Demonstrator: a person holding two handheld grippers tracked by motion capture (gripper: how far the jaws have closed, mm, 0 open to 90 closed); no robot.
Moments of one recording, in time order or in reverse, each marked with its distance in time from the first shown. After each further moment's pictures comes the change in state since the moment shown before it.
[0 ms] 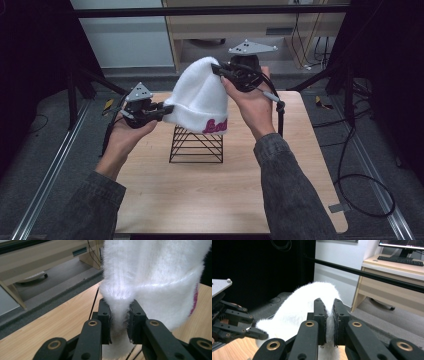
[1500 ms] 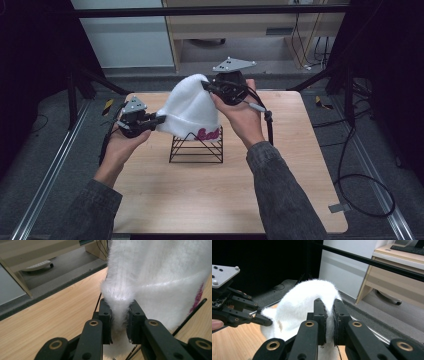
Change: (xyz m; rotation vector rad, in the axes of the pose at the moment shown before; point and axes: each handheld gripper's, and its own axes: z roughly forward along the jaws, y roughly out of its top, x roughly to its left) left arm 0.014 -0.046 0.002 0.041 0.035 -0.022; right arm 0.021 -0.029 0.025 0.083 0.041 -0.052
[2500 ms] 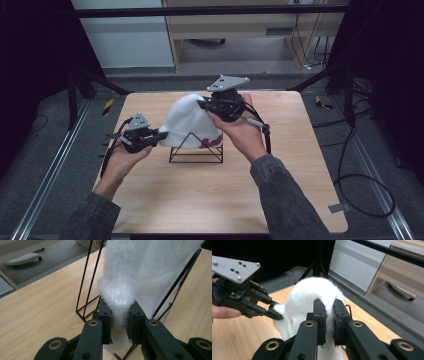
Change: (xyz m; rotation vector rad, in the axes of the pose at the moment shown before) left arm -0.014 -0.042 0.008 0.049 -0.064 0.020; right arm 0.023 -0.025 -0.006 0.086 0.079 -0.061
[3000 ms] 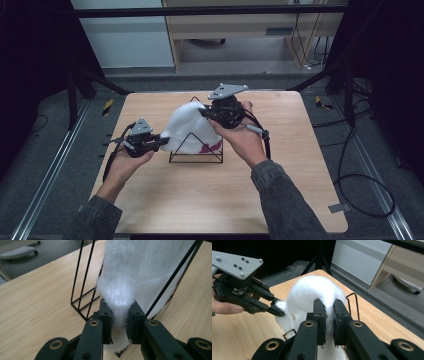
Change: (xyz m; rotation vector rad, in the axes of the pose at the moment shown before) left arm -0.002 -0.015 0.009 0.026 -0.014 -0.013; right arm 0.003 -0.018 0.007 0.042 0.021 0.022
